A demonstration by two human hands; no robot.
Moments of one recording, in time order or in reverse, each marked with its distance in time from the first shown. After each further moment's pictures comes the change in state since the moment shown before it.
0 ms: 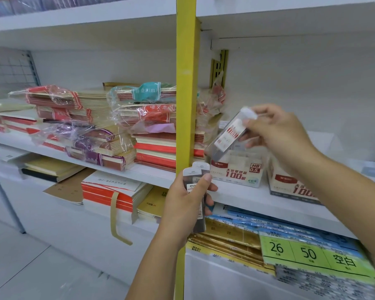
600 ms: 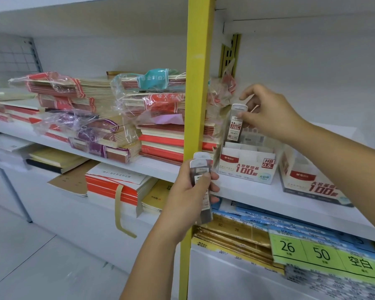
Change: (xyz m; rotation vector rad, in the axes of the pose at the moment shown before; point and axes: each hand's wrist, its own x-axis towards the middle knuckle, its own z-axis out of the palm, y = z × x) left_hand 0.012 -0.010 -0.016 0.010 -0.085 -0.021; right_hand 0.068 0.025 0.010 -0.644 -0.110 -0.311
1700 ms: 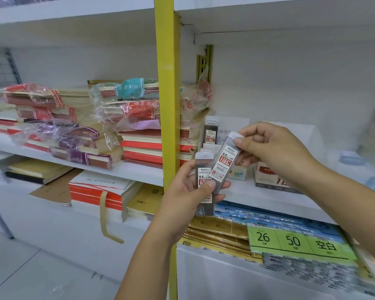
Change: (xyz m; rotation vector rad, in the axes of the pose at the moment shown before) left_hand -0.010 0.007 0.027 -0.251 -0.268 0.050; right_hand -0.101 -0.029 -0.034 0.555 -0.061 0.341
